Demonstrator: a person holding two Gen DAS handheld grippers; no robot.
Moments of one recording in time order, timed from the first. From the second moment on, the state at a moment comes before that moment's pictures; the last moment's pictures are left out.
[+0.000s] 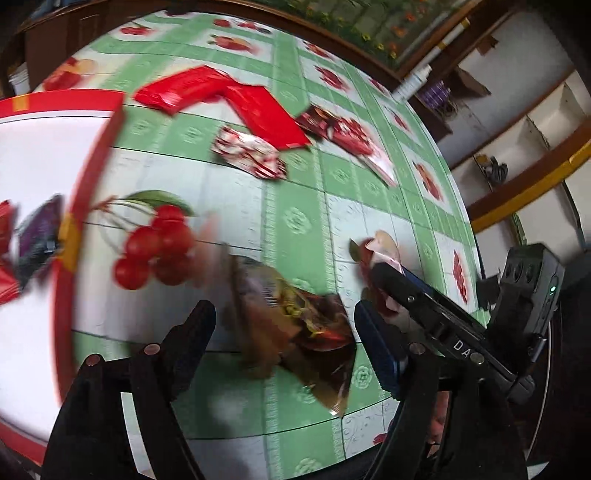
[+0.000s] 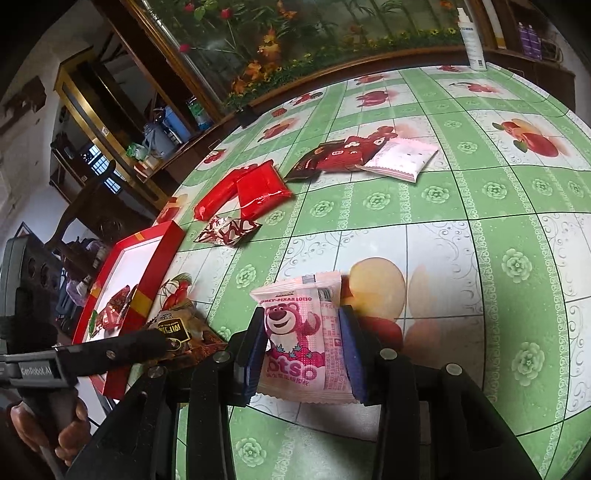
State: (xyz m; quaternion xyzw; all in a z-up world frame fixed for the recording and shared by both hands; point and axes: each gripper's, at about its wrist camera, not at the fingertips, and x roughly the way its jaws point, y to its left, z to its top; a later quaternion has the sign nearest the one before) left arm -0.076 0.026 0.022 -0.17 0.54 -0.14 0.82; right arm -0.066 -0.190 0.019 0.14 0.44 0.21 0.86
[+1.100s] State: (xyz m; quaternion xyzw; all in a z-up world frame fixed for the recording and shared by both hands) left arm -0.107 0.052 0.053 -0.03 0.43 -0.13 0.89; right arm -0.070 -0.177 0.021 0.11 0.44 0.19 0.87
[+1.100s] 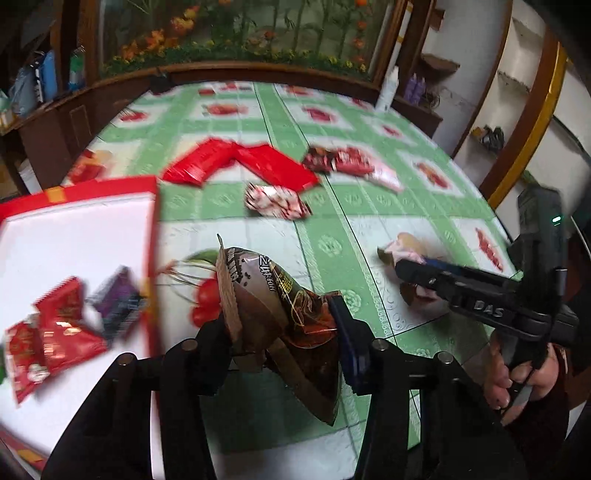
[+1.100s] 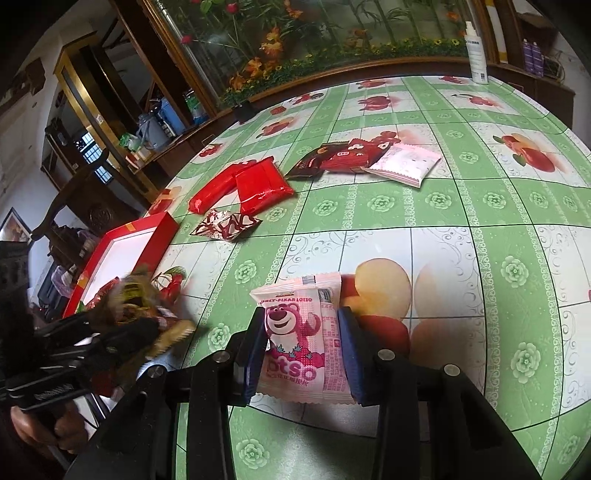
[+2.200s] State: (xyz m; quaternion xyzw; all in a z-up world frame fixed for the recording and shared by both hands) left arm -0.145 0.233 0.074 -0.02 0.34 0.10 0.94; right arm -0.083 0.082 0.089 0.01 0.37 0.38 0.85
